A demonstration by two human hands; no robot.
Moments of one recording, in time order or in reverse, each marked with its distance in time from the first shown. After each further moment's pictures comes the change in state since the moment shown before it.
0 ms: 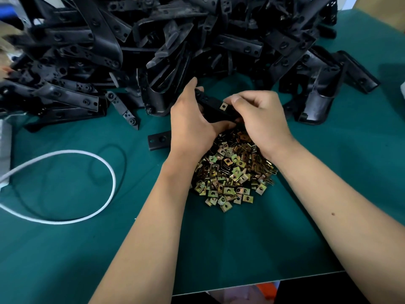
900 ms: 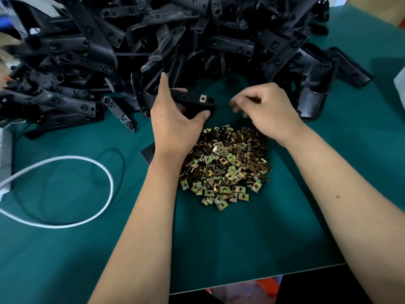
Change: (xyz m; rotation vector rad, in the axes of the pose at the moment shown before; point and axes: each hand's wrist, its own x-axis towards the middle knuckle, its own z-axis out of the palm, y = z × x) left_hand 0.002 -0.003 -0.015 0.030 0.148 -0.002; right_hand 0.019 0.005 -0.034 -0.325 -0.145 -0.069
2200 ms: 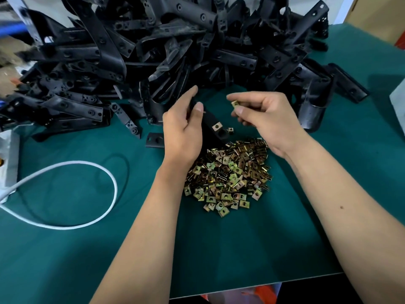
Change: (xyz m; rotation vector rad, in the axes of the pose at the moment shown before) left_hand -0.004 0.002 0.003 -0.220 -0.001 0.161; right_hand -0.007 -0.008 0.000 0.437 -0.046 -0.016
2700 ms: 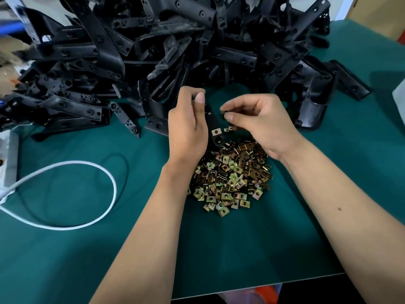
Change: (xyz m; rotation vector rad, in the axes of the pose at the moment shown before) left_hand 0.000 0.003 0.010 0.094 0.084 0.135; right_hand -0.004 -0.002 0.013 0.069 -0.032 -0.024
